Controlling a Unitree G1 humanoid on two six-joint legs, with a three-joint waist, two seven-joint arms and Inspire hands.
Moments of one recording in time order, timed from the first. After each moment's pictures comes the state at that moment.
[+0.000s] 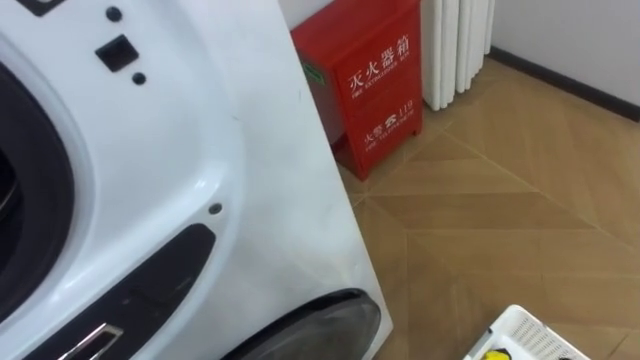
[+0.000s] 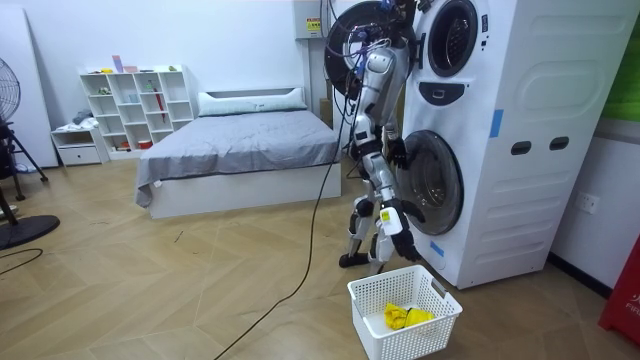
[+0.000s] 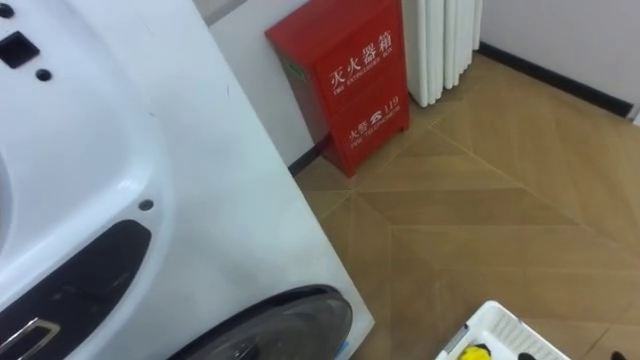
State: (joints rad) left arm 0.15 0.24 -0.32 1.00 -0.13 -0.07 0.04; right arm 0.07 -0.42 -0.17 0.84 0.58 -0.19 -0.16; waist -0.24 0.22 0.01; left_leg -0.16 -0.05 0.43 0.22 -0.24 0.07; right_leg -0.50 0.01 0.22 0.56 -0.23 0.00
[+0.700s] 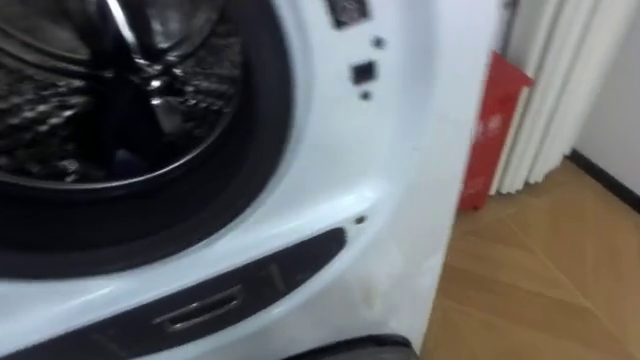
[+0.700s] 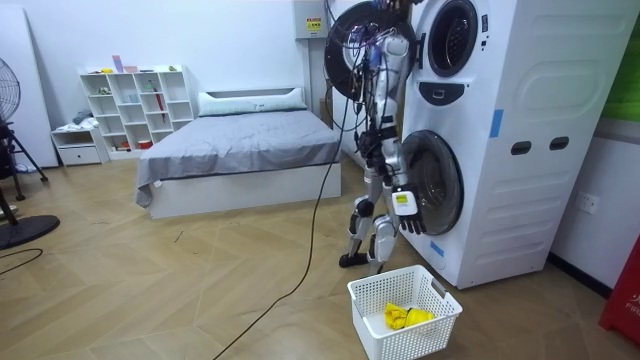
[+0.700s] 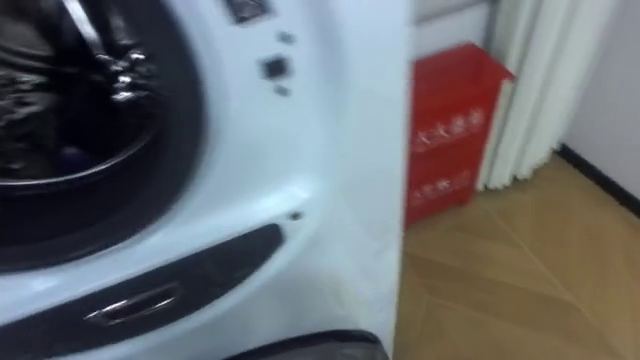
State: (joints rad) left arm 0.17 0.21 -0.22 1.07 -0.08 -0.07 0.06; right arm 0.14 -0.25 -0.06 1.17 0.54 -0.08 0.01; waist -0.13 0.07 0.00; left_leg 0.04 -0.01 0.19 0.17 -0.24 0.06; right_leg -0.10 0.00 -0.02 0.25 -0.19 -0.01
